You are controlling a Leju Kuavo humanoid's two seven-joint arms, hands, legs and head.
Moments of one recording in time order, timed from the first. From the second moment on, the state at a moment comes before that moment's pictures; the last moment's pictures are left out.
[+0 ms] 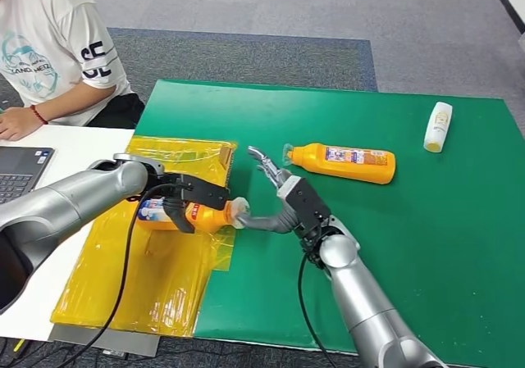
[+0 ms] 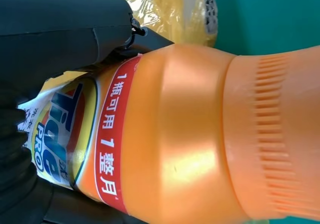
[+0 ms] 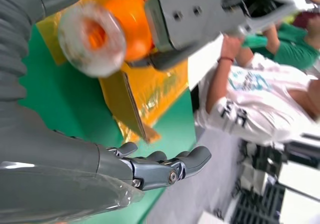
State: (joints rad) left arm -1.15 0.21 -1.52 -0.67 0.10 -0.71 -0.15; right arm -0.47 0.25 0.33 -1.02 0.19 0.16 -0.40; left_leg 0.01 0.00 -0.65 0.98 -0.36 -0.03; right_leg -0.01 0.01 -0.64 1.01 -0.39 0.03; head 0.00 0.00
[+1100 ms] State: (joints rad) left arm -1.12 0.20 -1.43 -0.65 0.18 -0.74 -0.16; right arm -0.48 0.25 0.27 -1.07 0.20 0.18 -0.41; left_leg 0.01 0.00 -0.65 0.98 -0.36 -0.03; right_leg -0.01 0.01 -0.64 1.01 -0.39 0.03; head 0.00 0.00
